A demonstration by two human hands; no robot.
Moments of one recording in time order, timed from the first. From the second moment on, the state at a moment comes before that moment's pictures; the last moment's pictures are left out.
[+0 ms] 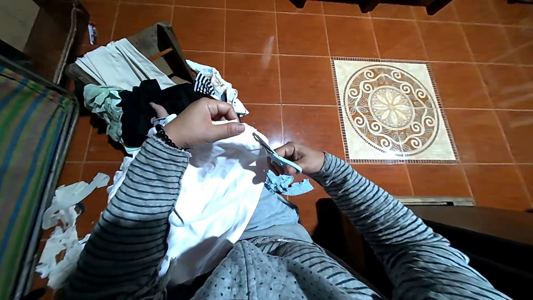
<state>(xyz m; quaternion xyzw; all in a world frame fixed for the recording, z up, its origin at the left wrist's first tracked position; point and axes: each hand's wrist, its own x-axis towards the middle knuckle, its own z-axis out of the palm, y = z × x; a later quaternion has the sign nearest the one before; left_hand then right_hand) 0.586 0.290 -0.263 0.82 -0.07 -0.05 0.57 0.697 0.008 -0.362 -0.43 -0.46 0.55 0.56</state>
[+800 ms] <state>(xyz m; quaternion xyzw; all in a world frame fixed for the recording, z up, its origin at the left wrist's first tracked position) 0.582 0.302 -0.268 0.79 -0.11 -0.07 0.59 0.703 0.004 -0.356 -0.42 -0.47 0.55 0.54</state>
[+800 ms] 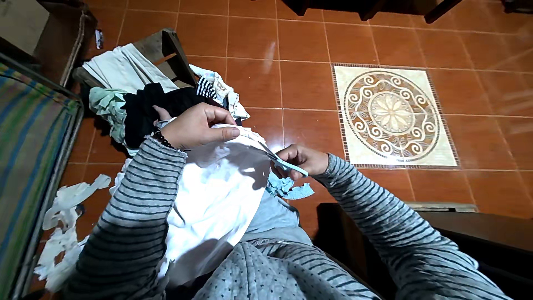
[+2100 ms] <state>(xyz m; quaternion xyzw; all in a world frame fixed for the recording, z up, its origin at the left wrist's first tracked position) 0.578 0.310 -0.262 0.82 -0.11 -0.09 0.55 0.716 0.003 -0.351 -0.45 -0.48 0.54 0.52</state>
